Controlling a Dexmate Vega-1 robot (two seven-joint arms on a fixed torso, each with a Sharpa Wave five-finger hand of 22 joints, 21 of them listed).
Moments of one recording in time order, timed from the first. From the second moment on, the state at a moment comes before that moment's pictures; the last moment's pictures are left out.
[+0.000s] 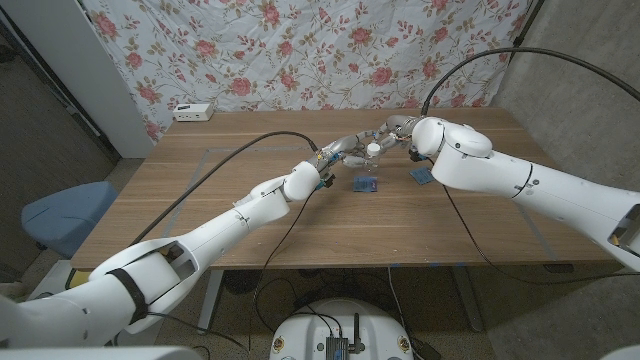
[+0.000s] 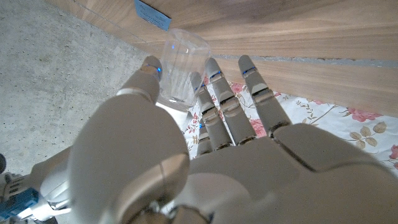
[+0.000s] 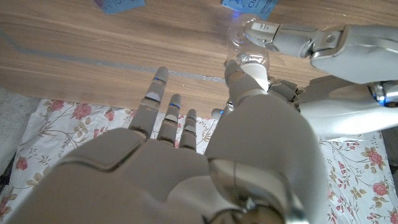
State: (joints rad) left arm 0.51 0.39 0.86 -1.29 0.28 -0.18 0.15; left_hand 0.95 -0.04 0.54 -0.15 0.17 0.13 -0.08 0.18 0.17 0.90 -0.12 0.19 0.19 0.94 -0.13 0.17 0.16 0.67 0.12 0.18 0.17; right arm -0.32 -0.85 -1.01 -2.14 -0.24 -1.06 0.28; right_hand 1.01 0.11 0.42 -0.17 0.20 0.69 -0.22 0.39 0.29 0.18 0.02 0.20 0.22 0.27 0.09 0.24 0.24 0.53 0.21 0.20 0.17
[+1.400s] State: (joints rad) left arm 0.49 0.38 0.86 -1.27 0.27 -0.18 0.15; left_hand 0.95 -0.04 0.54 -0.15 0.16 0.13 -0.08 0.18 0.17 0.90 -0.12 0.19 0.19 0.94 -0.13 0.17 0.16 0.67 0.12 0.18 0.17; right arm -0.32 -0.87 -0.96 -2.15 -0.15 -1.05 0.29; right_hand 0.99 0.04 0.37 -0.15 0.18 0.46 -0.17 0.24 0.23 0.11 0.07 0.20 0.22 0.22 0.11 0.22 0.22 0.51 0.21 0.20 0.17
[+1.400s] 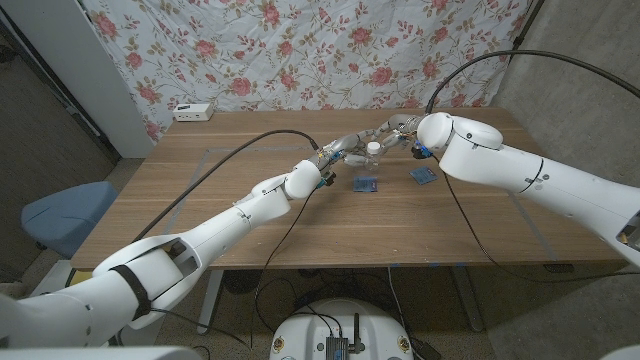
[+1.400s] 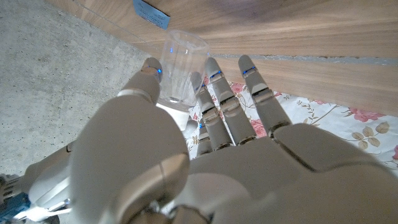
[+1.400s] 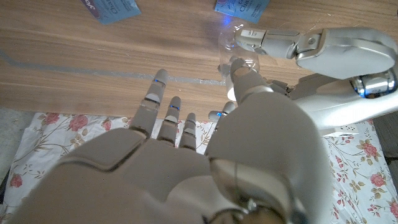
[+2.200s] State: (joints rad) left arm 0.50 0.38 0.86 -1.27 0.27 -0.17 0.15; left_hand 0.94 -0.04 0.54 -0.15 0.16 0.13 -0.08 0.18 0.17 0.90 -0.12 0.19 0.19 0.94 -0.13 0.17 0.16 0.67 0.12 0.18 0.17; right arm -0.27 -0.89 -0.98 -2.15 -0.11 -1.05 0.33; right_hand 0.77 -0.01 0.28 -0.08 0.18 0.42 -0.03 0.21 0.24 0.07 0.11 0.20 0.22 0.18 0.16 0.21 0.22 0.45 0.22 0.19 0.17
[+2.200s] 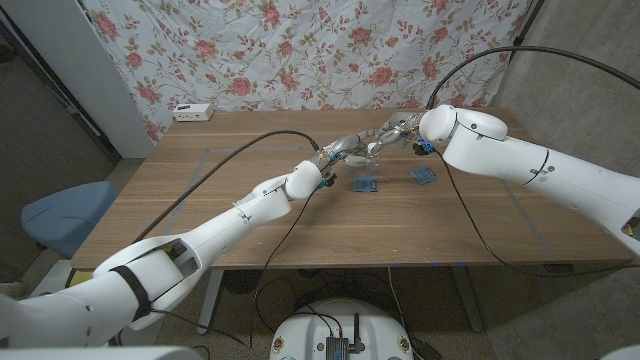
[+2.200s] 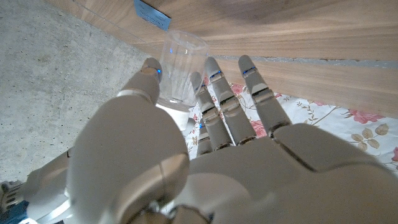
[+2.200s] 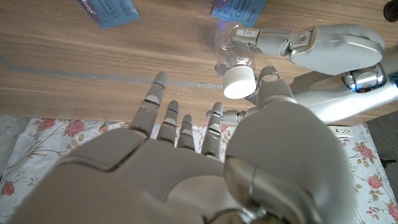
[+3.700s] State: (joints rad) left arm 0.50 0.38 0.87 -1.29 0.28 -0.16 0.15; left_hand 0.95 -0.04 0.54 -0.15 0.17 0.13 -0.08 0.18 0.17 0.90 -0.12 0.19 0.19 0.94 -0.13 0.17 0.16 0.67 0.12 0.18 0.17; right arm -0.27 -0.86 -1.07 -2.14 -0.26 -1.08 0.33; right_hand 0.76 0.00 0.30 -0.13 0.18 0.56 -0.01 0.31 0.28 0.12 0.14 0.22 0.23 0.19 0.17 0.21 0.21 0.43 0.21 0.19 0.17
